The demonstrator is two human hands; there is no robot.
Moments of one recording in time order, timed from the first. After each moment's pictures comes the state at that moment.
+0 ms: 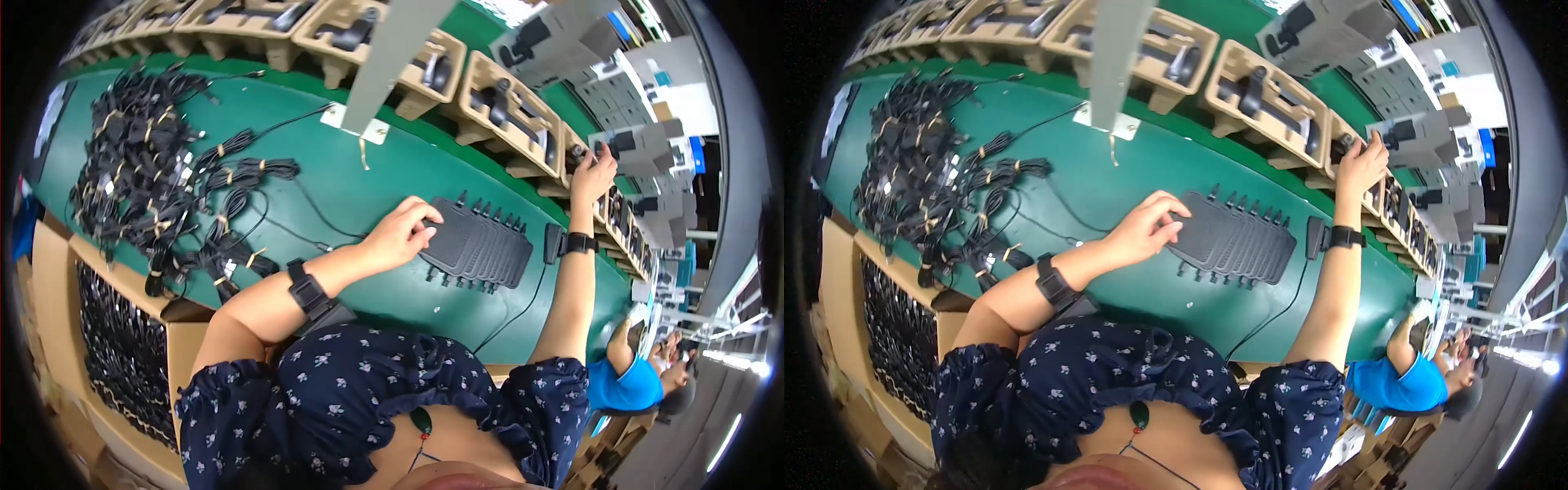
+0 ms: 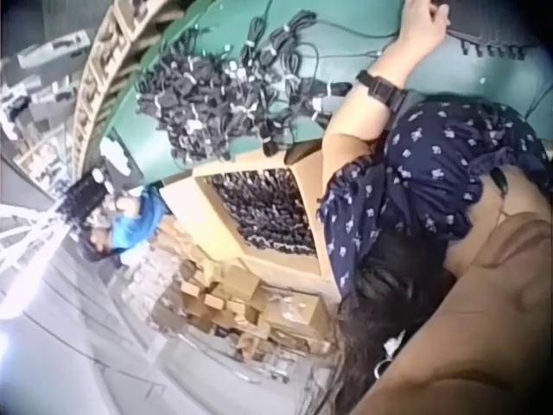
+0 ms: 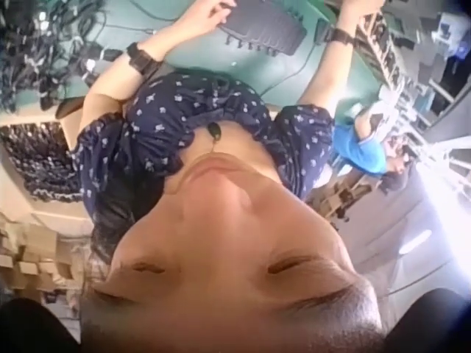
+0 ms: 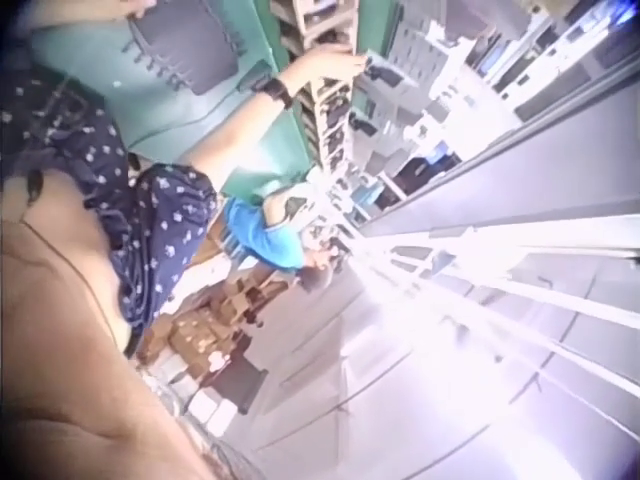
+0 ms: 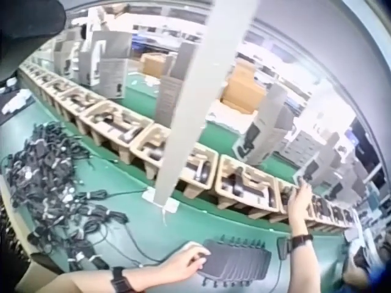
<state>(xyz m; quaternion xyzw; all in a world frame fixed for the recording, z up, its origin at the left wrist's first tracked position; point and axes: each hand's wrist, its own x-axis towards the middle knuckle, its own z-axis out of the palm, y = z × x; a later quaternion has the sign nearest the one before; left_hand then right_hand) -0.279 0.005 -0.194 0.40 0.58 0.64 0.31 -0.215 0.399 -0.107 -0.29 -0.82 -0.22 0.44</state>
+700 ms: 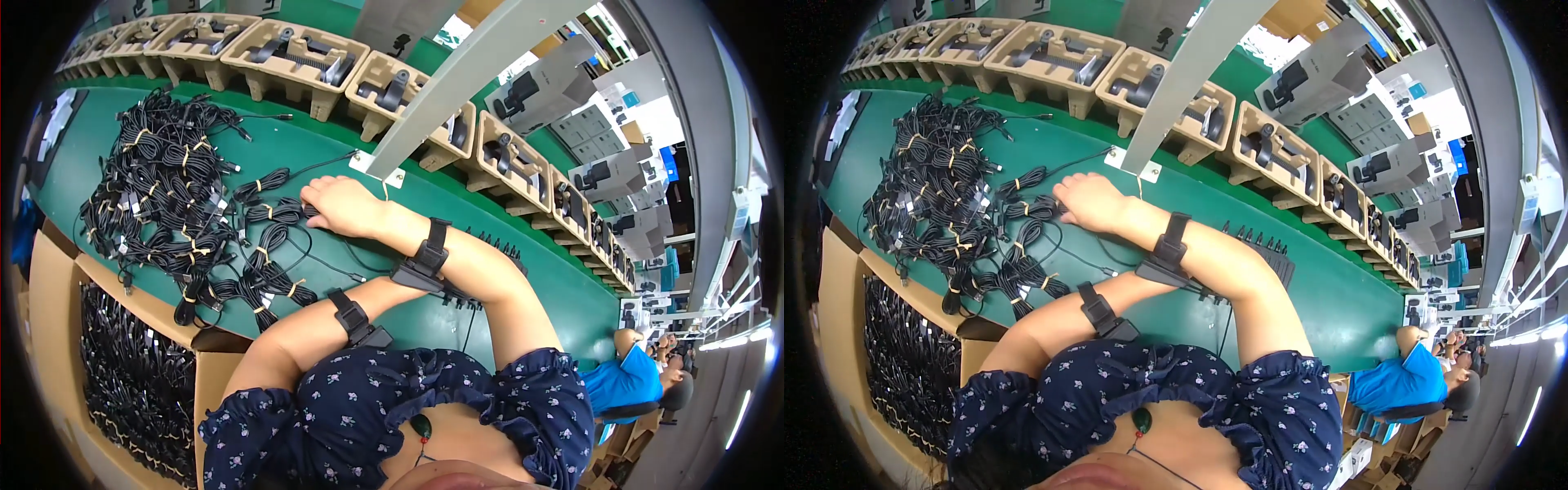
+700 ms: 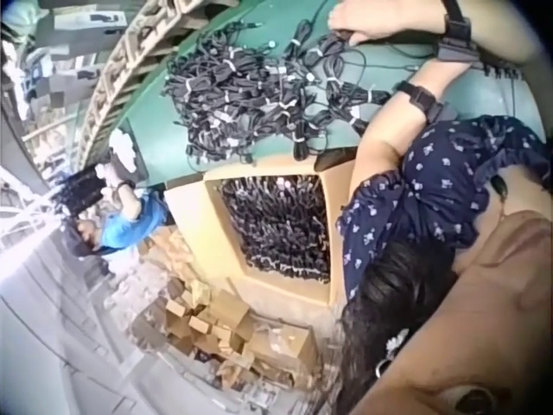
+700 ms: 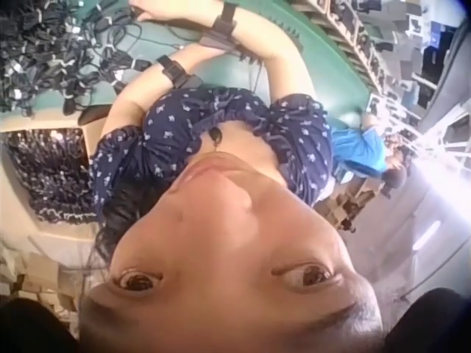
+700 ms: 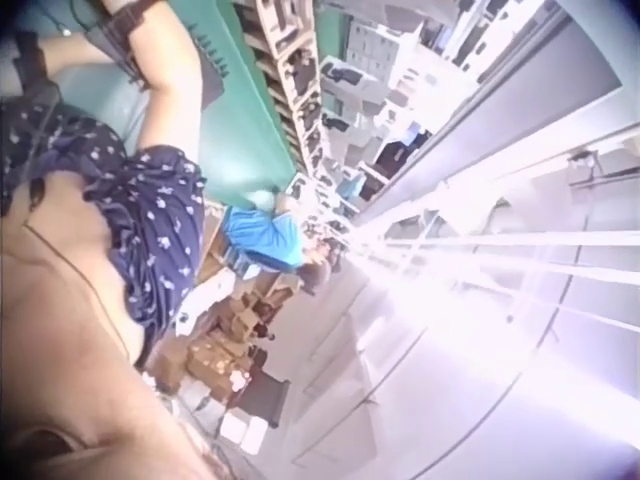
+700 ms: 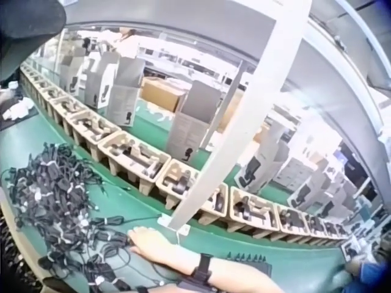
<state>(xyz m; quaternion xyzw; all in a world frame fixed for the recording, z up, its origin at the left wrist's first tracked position) -0.277 0.003 -0.197 0.50 0.54 0.63 0.25 -0.374 0.005 -0.138 0.27 -0.96 0.09 -0.06</state>
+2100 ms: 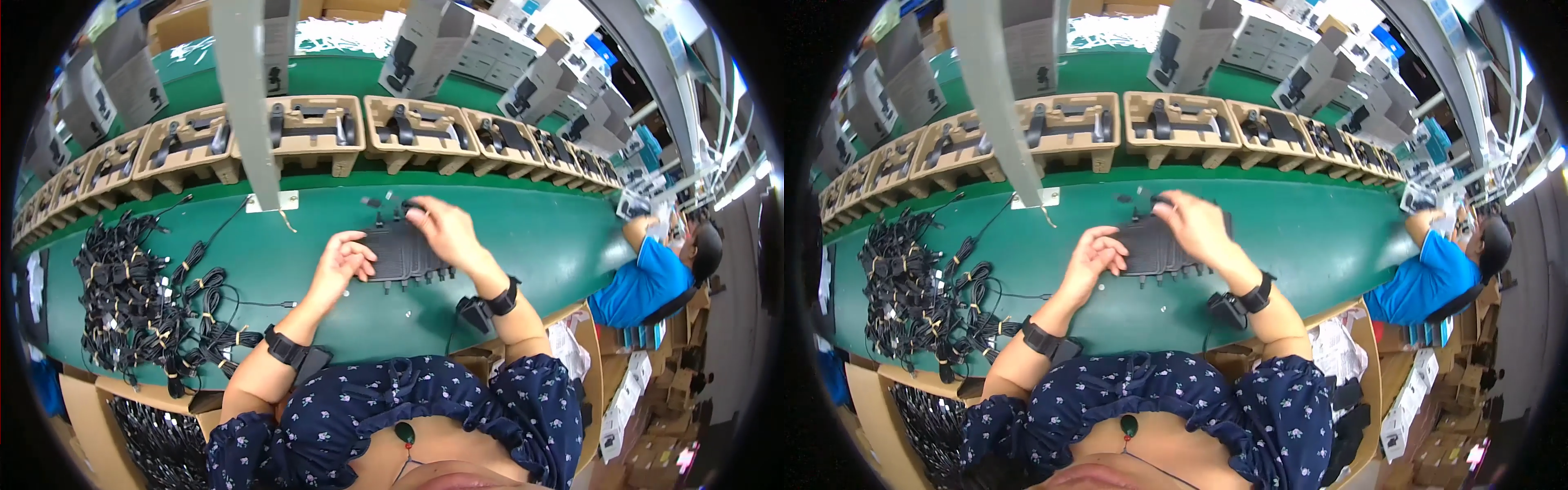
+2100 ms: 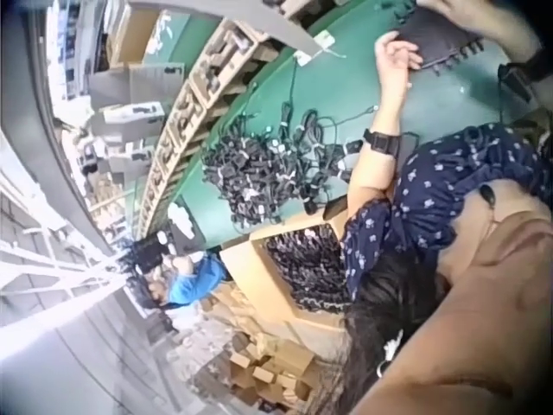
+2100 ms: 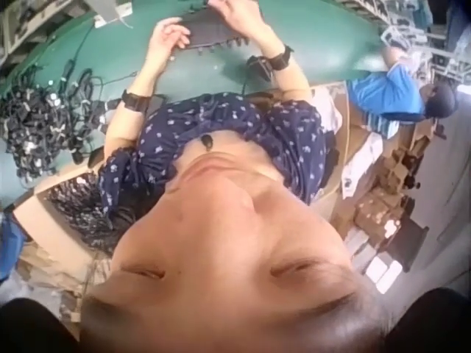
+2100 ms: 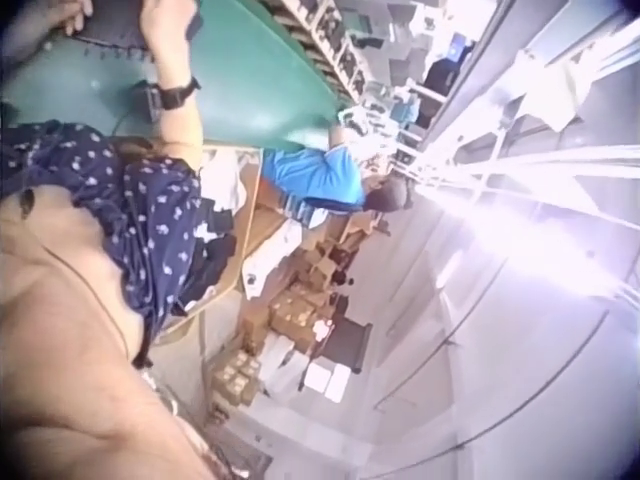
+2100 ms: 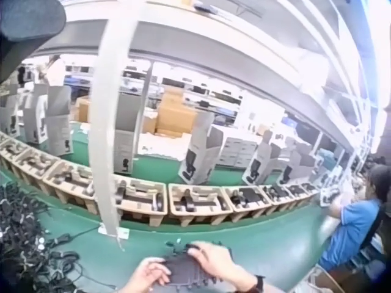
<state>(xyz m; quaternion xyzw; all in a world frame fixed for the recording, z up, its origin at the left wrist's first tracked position) -0.283 -0.002 -0.185 0.33 0.43 0.71 0.44 -0.159 0.164 -0.092 -0.21 -0.94 0.17 0.20</state>
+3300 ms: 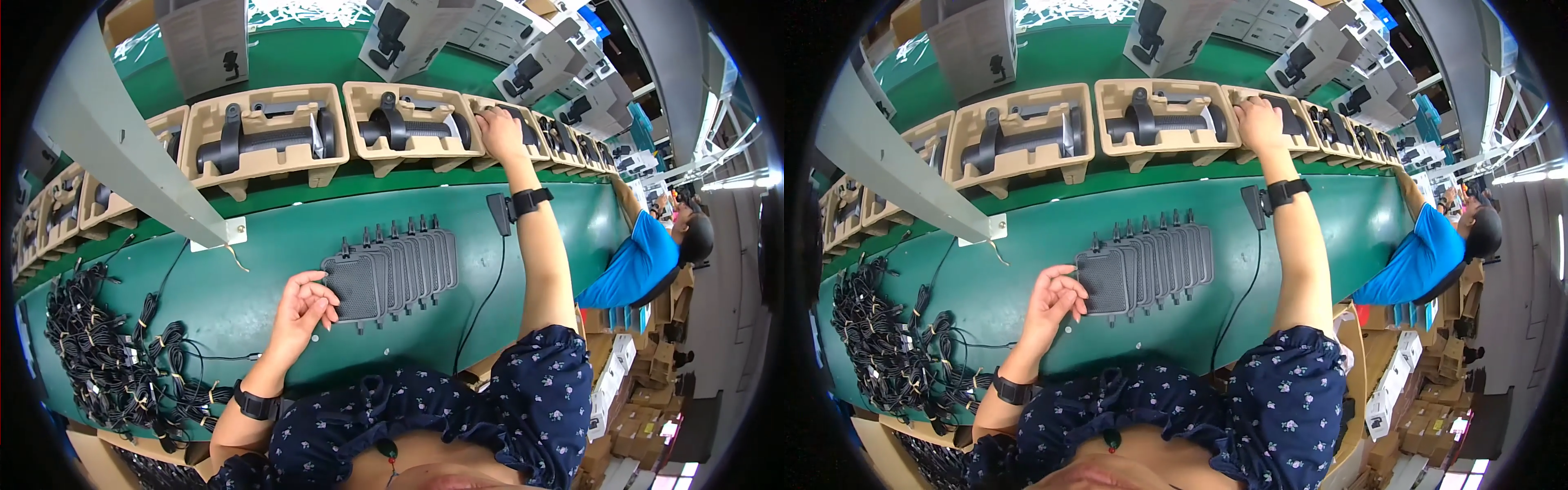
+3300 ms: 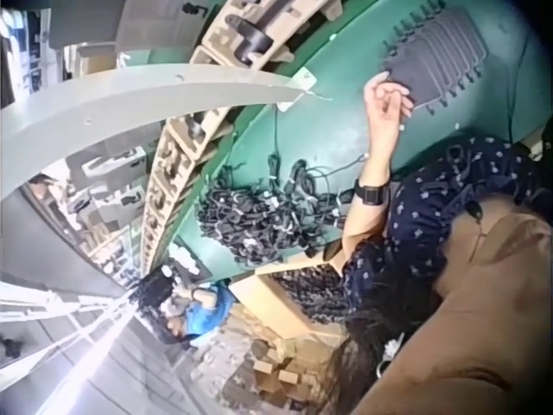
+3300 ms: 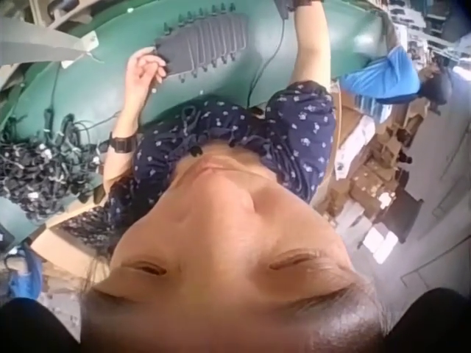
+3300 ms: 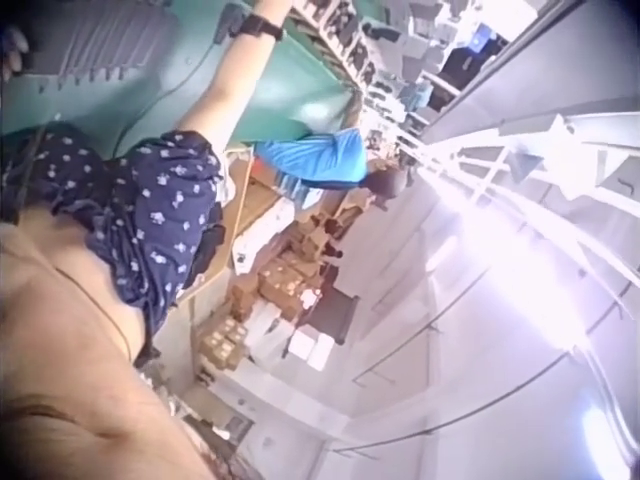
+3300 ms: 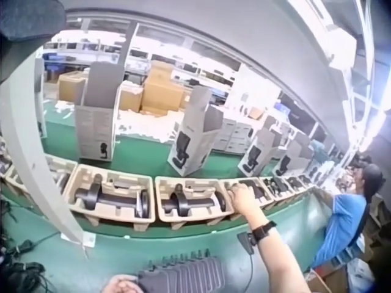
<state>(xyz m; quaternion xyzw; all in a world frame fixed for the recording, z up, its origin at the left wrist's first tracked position) -0.298 -0.006 -0.193 0.27 0.46 0.69 0.48 -0.190 0.448 -0.120 -0.29 -0.91 -0.19 0.21</state>
